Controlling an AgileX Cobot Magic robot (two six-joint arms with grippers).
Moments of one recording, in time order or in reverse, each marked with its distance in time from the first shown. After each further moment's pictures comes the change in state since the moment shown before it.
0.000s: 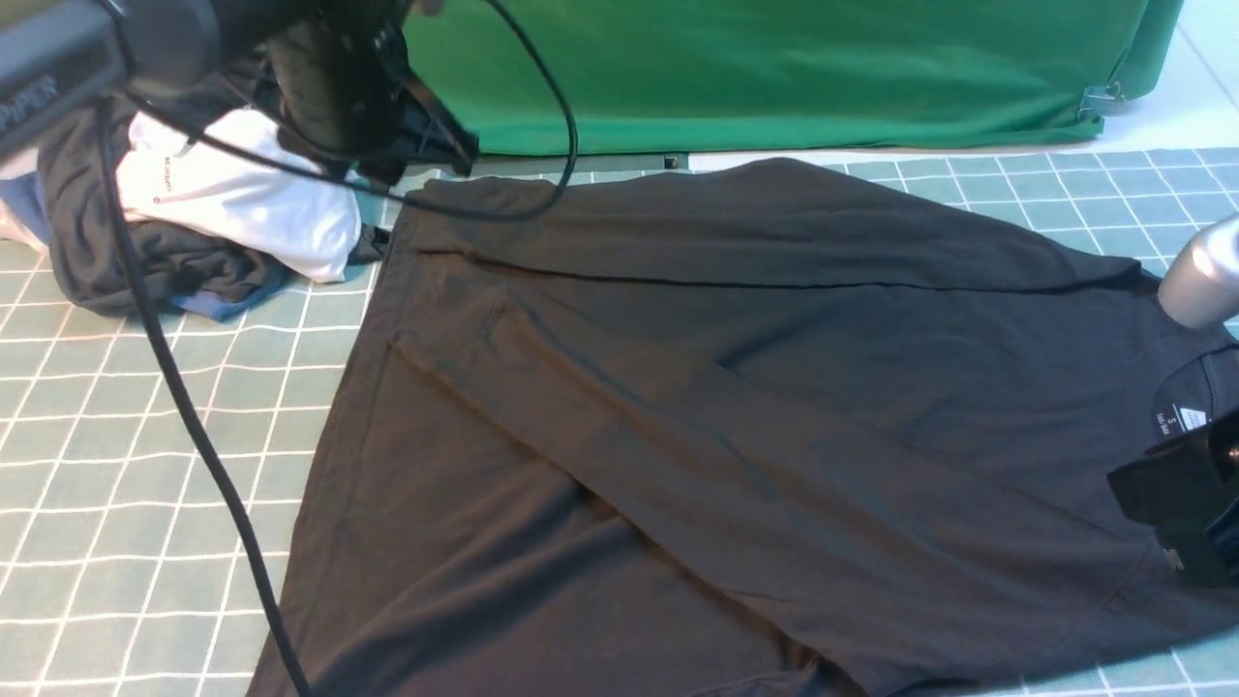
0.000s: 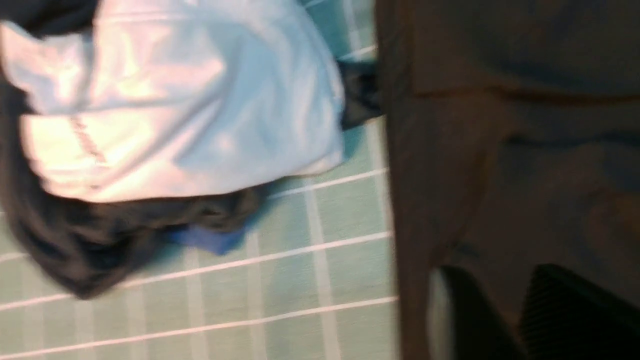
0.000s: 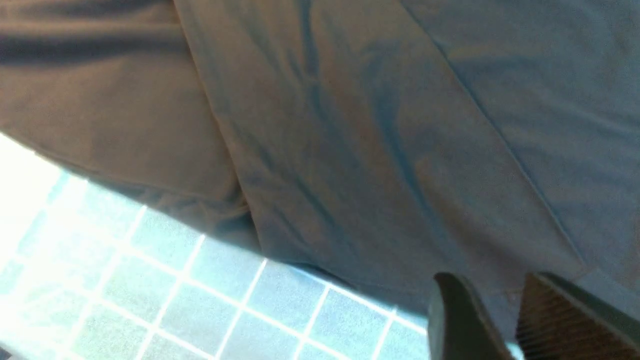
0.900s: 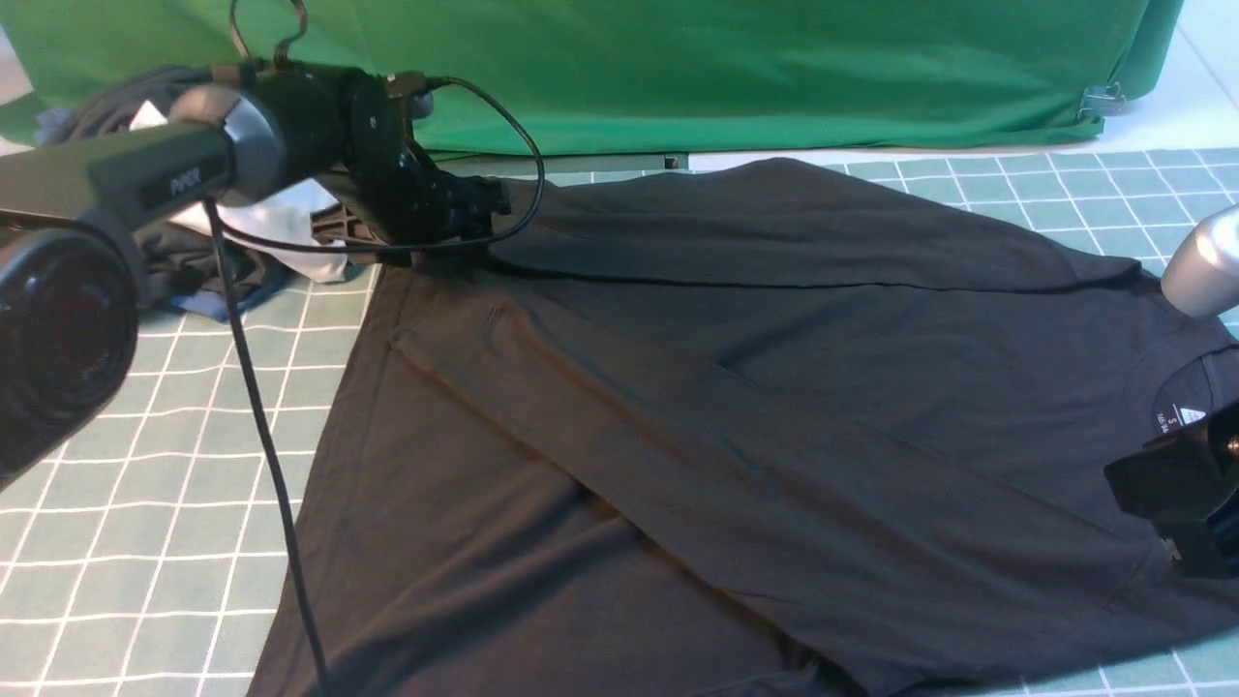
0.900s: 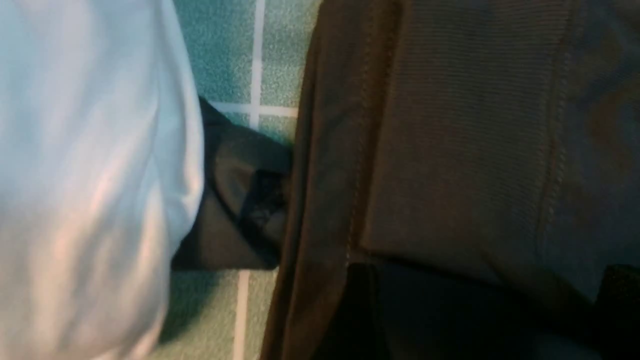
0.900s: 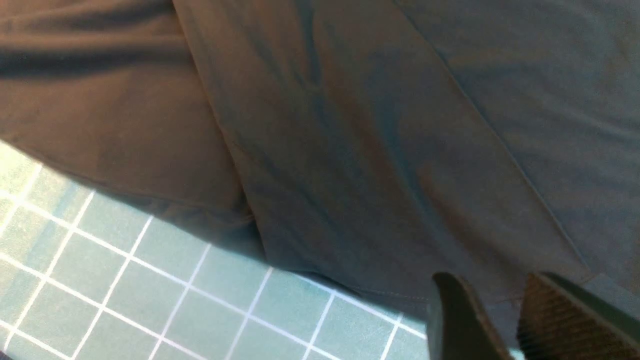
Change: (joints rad) right arm 0.000 0.000 -0.004 0.003 -0.010 0.010; left arm 0.132 0.350 -0.013 -0.319 -0.490 -0.095
